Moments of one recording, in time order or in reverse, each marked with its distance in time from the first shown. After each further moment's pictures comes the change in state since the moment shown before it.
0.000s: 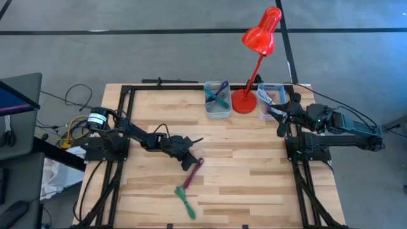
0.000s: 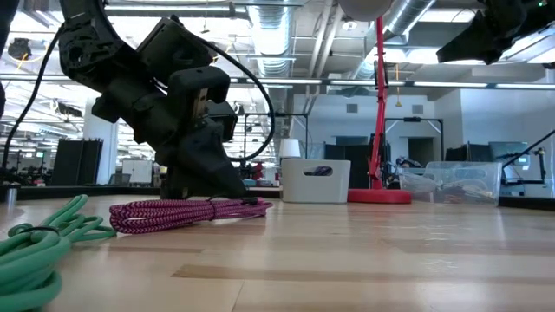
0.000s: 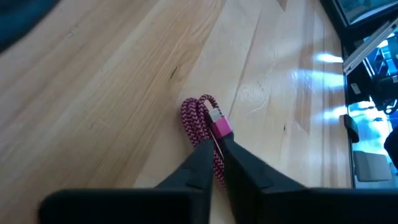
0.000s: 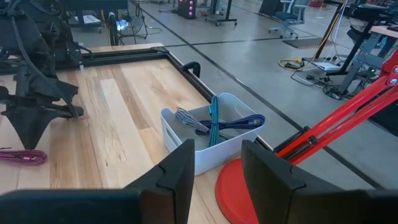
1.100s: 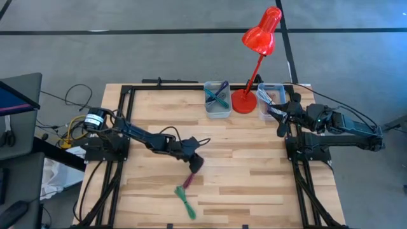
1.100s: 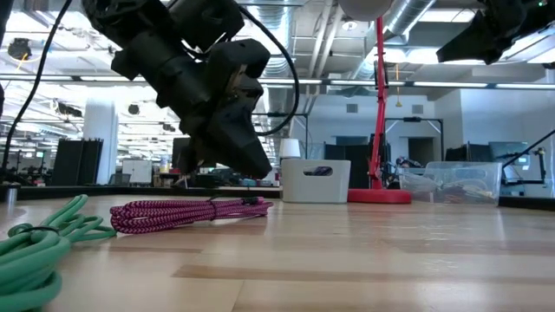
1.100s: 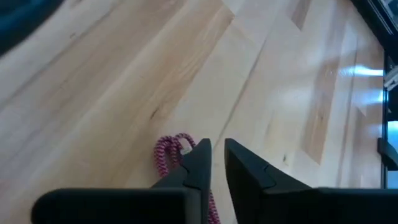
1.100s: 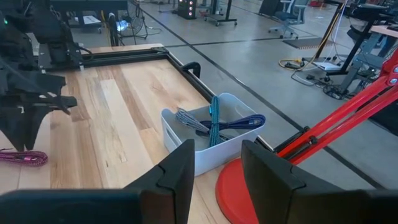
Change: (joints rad) left arm -0.065 -0.053 0.262 -0.397 -0.195 0.009; right arm 0.001 0.000 0.000 0.001 0.001 0.003
